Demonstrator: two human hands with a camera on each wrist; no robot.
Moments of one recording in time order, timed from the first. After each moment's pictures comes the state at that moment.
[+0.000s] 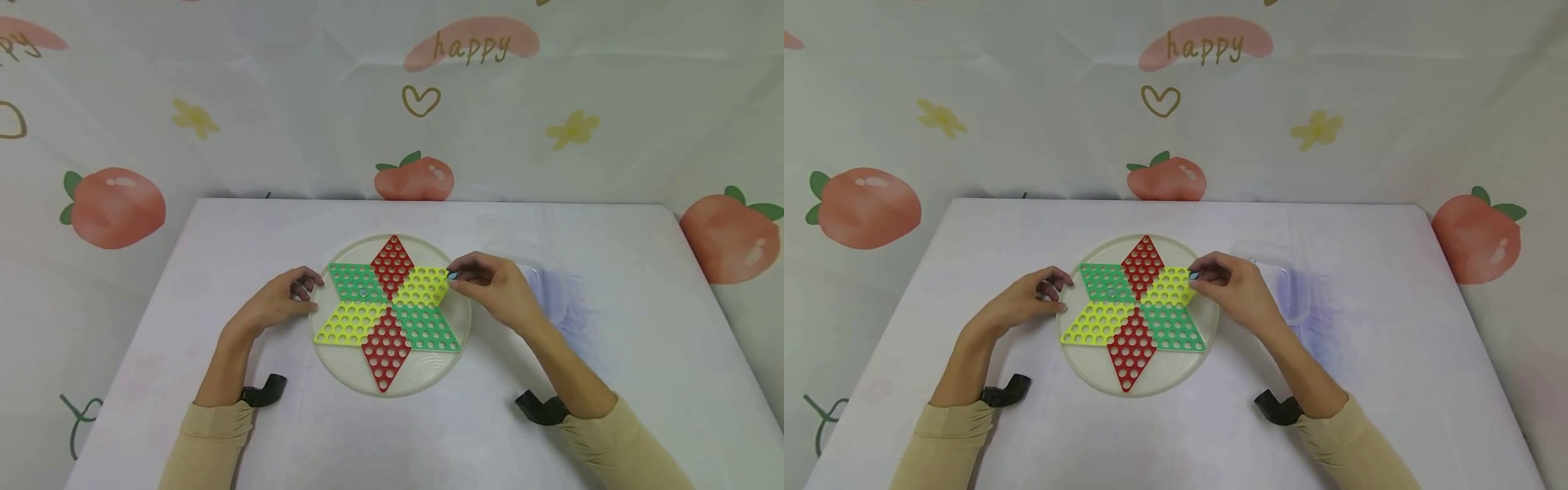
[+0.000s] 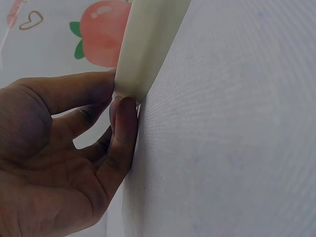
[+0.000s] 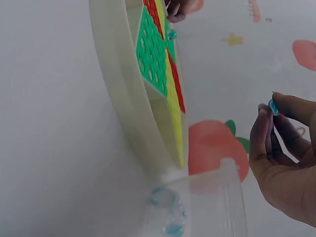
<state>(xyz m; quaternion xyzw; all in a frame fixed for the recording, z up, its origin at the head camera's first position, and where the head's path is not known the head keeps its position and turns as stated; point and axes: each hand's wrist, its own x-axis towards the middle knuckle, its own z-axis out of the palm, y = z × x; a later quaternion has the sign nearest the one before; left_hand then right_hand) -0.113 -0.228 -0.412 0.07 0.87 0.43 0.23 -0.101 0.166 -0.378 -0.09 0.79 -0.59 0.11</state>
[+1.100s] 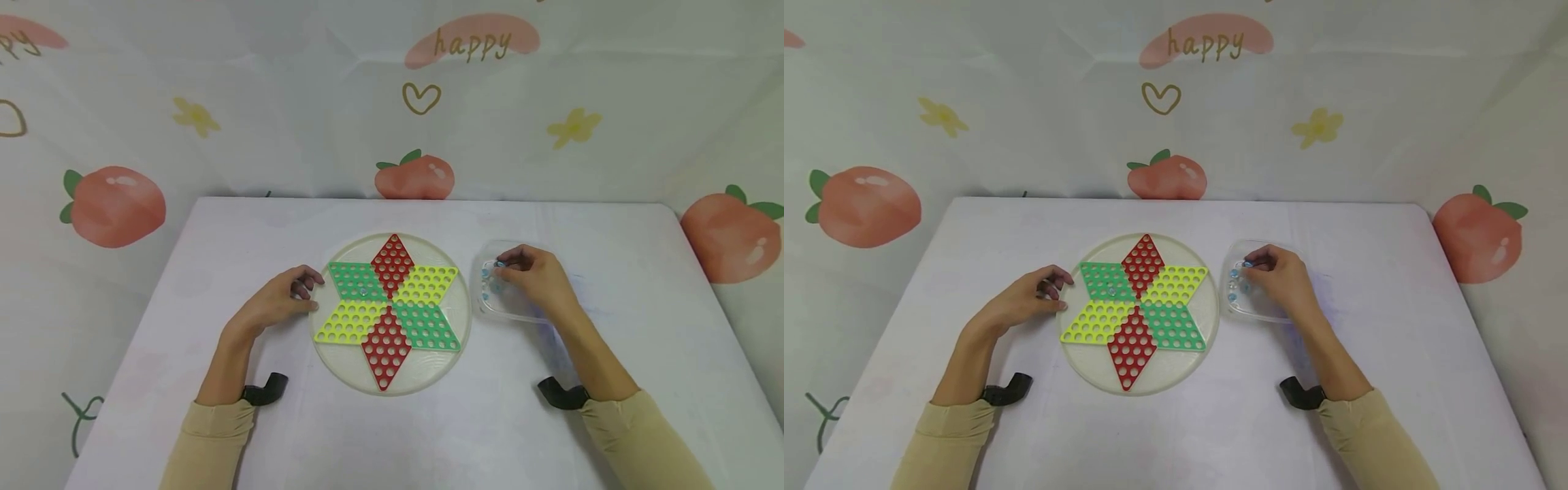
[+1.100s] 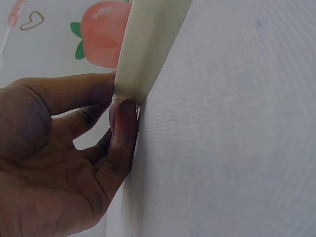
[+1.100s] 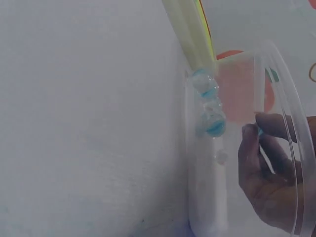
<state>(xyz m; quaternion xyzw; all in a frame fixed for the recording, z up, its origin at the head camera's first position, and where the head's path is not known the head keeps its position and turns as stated) -0.114 -0.227 -0.416 0.07 0.87 0.43 0.23 -0.122 0.229 -0.405 0.03 0.88 -0.46 0.10</state>
